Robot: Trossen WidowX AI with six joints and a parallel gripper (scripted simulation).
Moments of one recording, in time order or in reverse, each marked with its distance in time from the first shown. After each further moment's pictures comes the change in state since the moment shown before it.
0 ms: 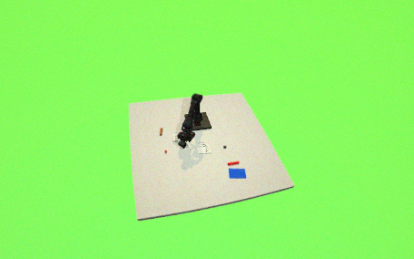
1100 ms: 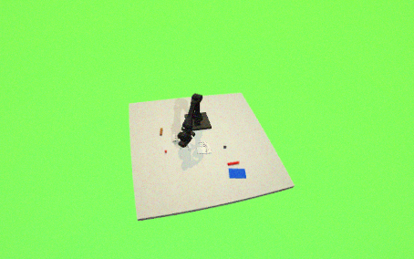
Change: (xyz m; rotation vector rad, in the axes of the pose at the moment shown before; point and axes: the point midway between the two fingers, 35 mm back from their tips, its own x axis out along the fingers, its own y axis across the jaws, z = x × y) arm 0.000 0.000 0.000 0.000 0.000 -0.001
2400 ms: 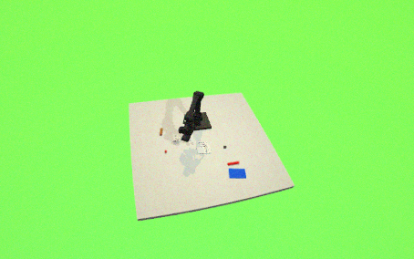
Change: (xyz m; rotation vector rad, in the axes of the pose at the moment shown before) arm -0.078 -0.007 -0.008 -0.217 0.001 -0.004
